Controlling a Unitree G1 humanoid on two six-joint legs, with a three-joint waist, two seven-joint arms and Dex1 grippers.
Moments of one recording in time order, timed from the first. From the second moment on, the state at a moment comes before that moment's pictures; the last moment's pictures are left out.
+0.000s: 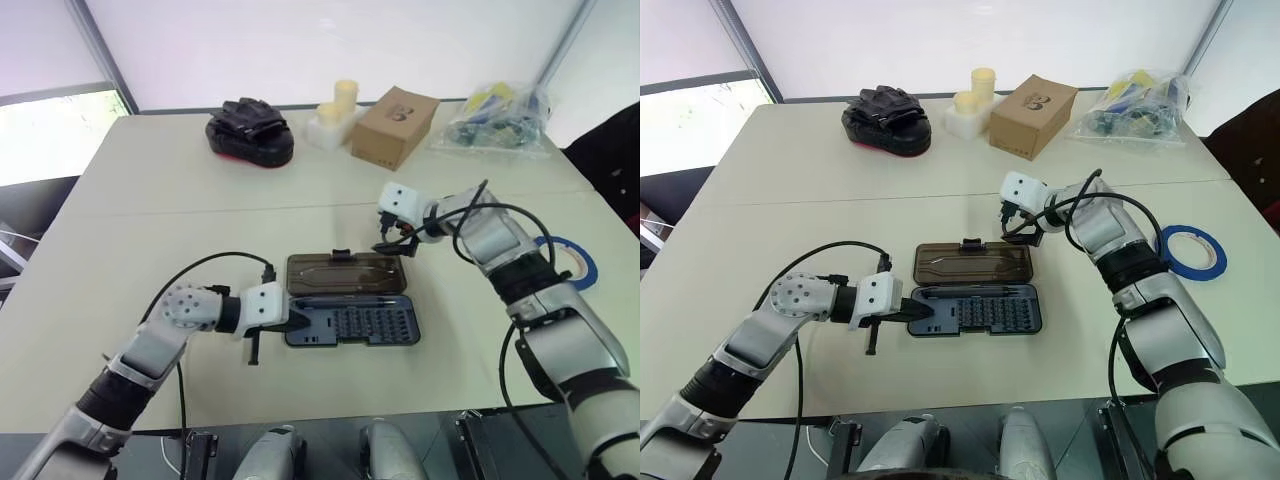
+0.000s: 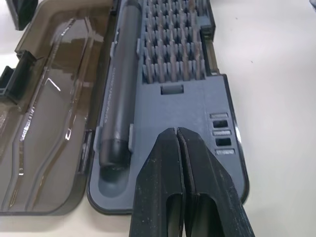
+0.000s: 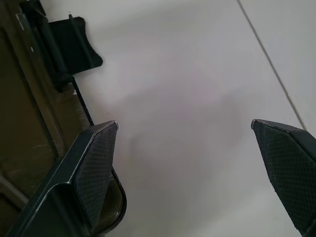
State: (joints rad) left arm -0.32 0.65 -0.34 -0.11 -0.14 0.13 -1.10; right arm -1.01 -0.58 0.44 0.61 -0.12 0.39 1.04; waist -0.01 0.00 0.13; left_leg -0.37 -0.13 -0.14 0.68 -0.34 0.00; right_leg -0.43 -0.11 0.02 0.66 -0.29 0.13
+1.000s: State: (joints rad) left arm -0.26 0.63 -0.33 -0.12 -0.13 0.18 -1.00; right arm -1.09 -0.39 0.46 0.97 -0.24 0.18 1.20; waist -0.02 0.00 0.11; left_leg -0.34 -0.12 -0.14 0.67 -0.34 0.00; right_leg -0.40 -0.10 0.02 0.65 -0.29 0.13
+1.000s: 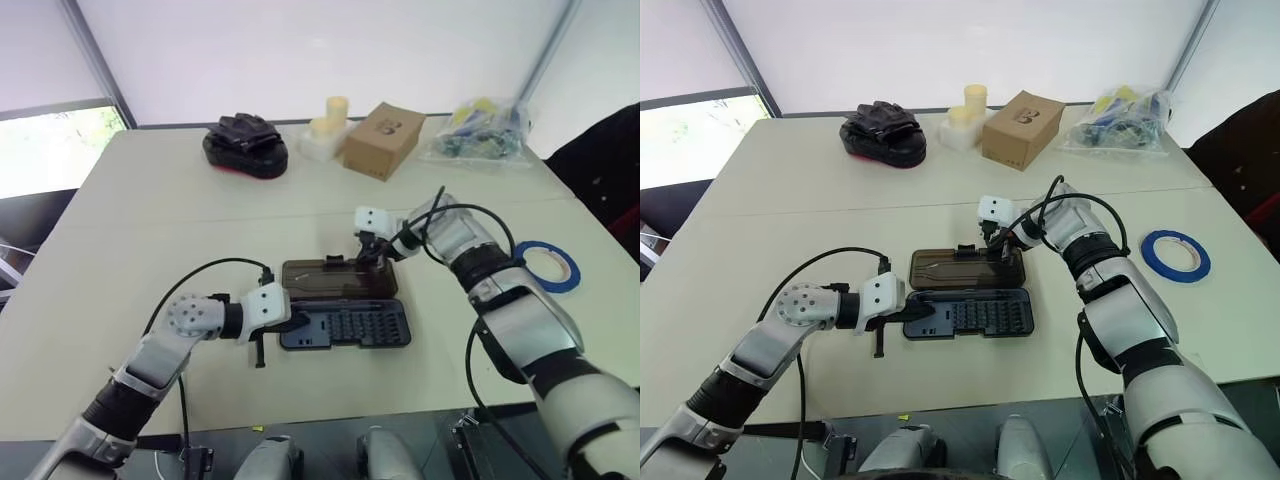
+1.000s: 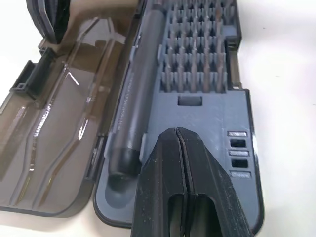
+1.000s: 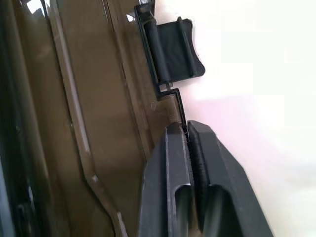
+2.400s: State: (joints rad) left arm -0.26 0.64 0.01 -0.10 -0.60 0.64 -1.06; right arm -0.60 -0.65 0.36 -0.28 -0.46 0.52 0.88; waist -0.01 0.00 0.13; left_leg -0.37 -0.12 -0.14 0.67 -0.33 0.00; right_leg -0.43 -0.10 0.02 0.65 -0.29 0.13
